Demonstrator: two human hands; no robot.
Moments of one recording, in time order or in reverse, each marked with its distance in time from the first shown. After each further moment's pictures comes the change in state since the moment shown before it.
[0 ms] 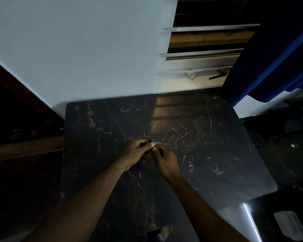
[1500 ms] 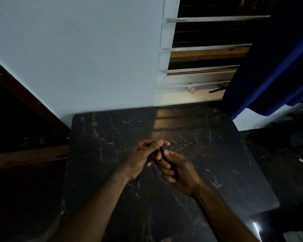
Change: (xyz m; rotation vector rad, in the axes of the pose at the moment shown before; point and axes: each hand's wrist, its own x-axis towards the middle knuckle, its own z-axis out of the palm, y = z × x) left_hand -0.040 0.084 0.029 -0.312 -0.147 0.260; right_hand -0.030 -0.089 -0.084 0.966 -0.550 0.206
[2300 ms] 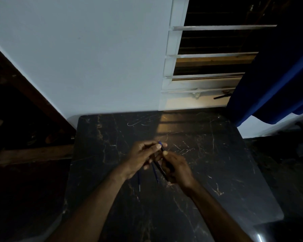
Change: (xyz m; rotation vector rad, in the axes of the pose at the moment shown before) left_hand 0.001 0.007 -0.008 0.206 0.146 -0.021; right_hand 0.016 0.001 -0.006 -0.574 0.209 -0.171
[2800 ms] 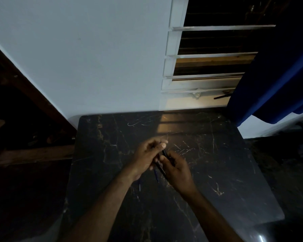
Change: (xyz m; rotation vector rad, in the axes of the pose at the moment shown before) left_hand -0.001 0.001 0.019 -0.014 0.051 -0.015; right_hand -0.007 0.011 0.007 -0.221 0.126 -0.278
